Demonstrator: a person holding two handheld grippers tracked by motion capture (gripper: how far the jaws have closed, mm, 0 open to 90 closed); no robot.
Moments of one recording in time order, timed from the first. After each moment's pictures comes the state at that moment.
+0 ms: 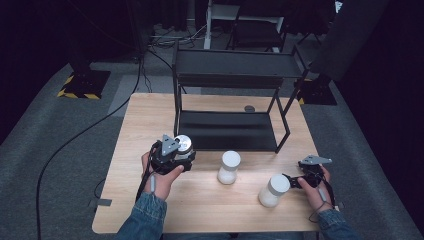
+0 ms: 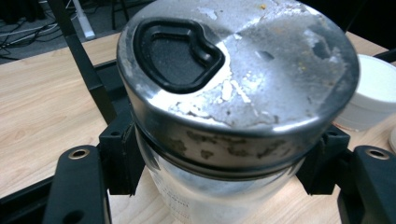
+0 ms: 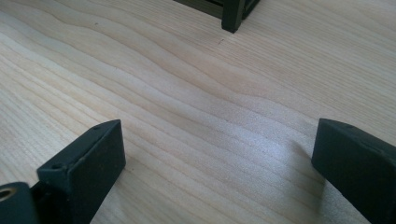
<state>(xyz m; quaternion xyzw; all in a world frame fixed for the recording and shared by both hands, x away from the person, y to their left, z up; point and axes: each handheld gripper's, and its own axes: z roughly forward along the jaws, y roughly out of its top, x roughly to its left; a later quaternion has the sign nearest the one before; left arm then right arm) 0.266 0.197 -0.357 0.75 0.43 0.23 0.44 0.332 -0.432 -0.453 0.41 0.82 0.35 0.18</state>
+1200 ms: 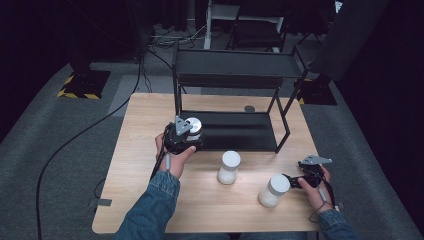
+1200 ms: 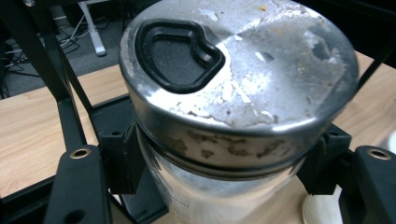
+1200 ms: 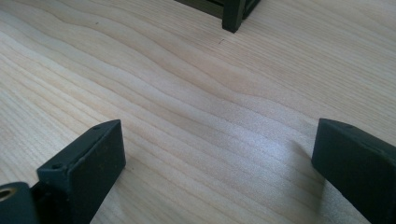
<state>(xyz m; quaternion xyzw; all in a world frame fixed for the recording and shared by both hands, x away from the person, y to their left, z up) 0.315 0.167 -0.354 0.74 0.43 0.25 0.45 0.332 -0.432 -0.453 0.41 0.82 0.35 0.18</state>
